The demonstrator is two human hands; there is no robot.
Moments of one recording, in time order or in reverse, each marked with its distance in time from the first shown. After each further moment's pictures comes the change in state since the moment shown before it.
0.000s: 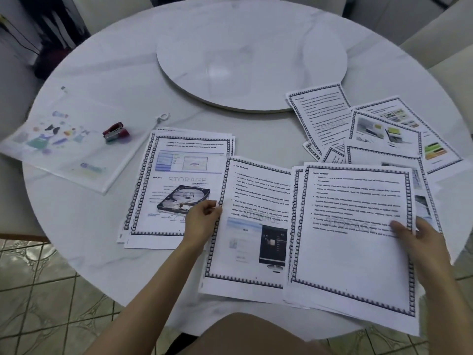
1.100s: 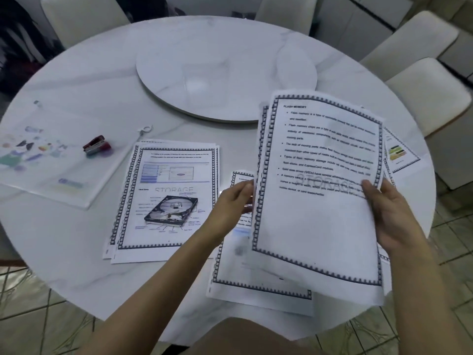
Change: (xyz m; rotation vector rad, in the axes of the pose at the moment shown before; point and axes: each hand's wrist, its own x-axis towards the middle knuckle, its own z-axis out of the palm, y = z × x) left_hand -0.031 0.076 0.028 -0.160 -0.497 0.231; right_hand -0.026 -0.092 0.036 0.608 -0.245 0.016
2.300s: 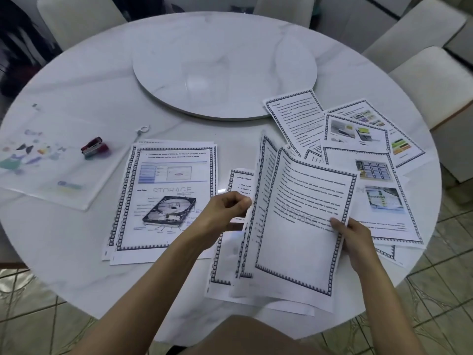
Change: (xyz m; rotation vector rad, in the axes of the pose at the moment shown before) left_hand 0.003 -0.017 -0.012 -0.082 -0.071 -0.166; right_hand 0.009 0.096 -0.032 -0.399 0.265 0.262
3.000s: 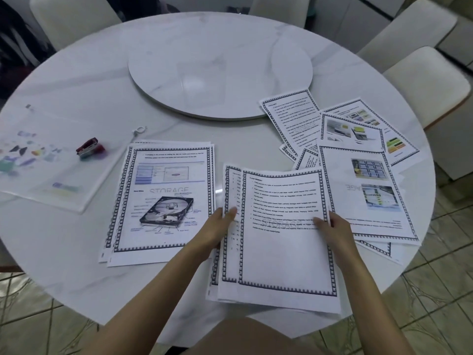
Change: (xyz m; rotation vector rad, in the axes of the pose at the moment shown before) left_hand 0.006 -0.038 -0.006 0.170 0.092 -0.244; right_hand -0.009 -0.001 0.024 -0.163 -0.065 -0.135
